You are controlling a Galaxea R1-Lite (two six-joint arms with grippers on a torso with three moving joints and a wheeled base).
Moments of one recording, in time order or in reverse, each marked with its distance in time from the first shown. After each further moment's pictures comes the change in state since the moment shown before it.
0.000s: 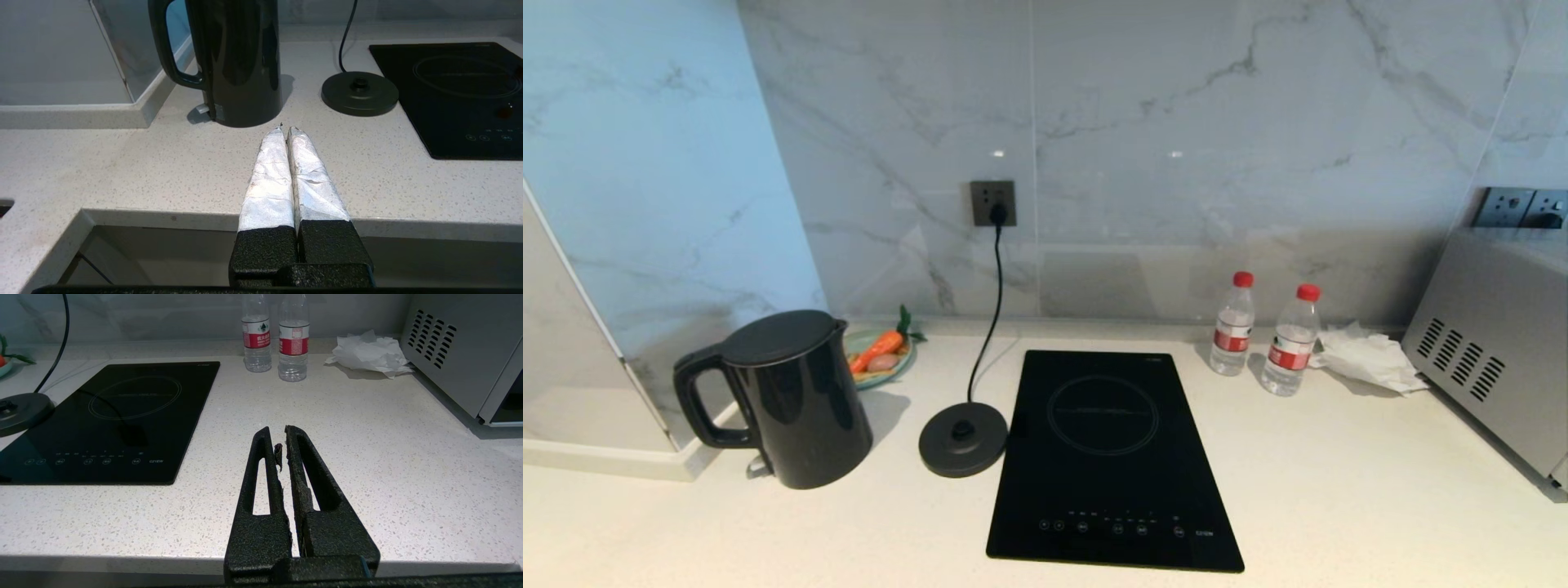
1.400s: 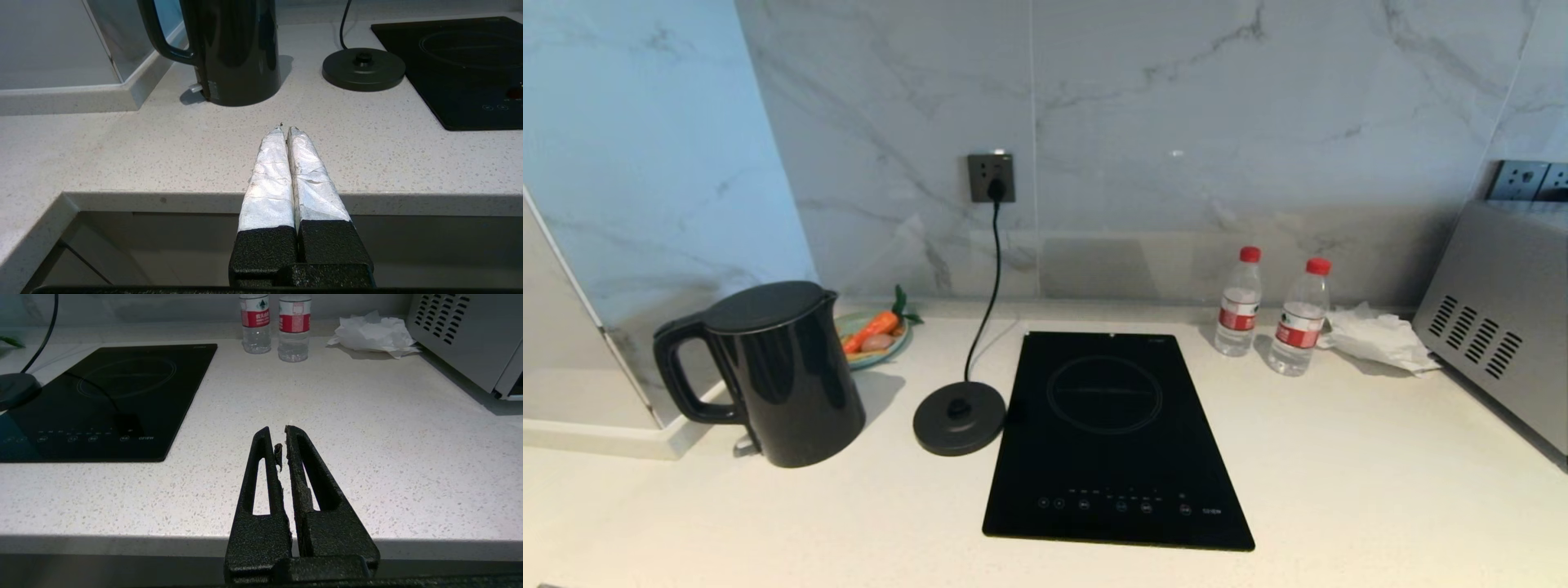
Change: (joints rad) left arm -0.001 0.000 0.004 -0.010 -0.003 0.017; right arm 0.000 0.000 0.000 0.001 0.000 0.002
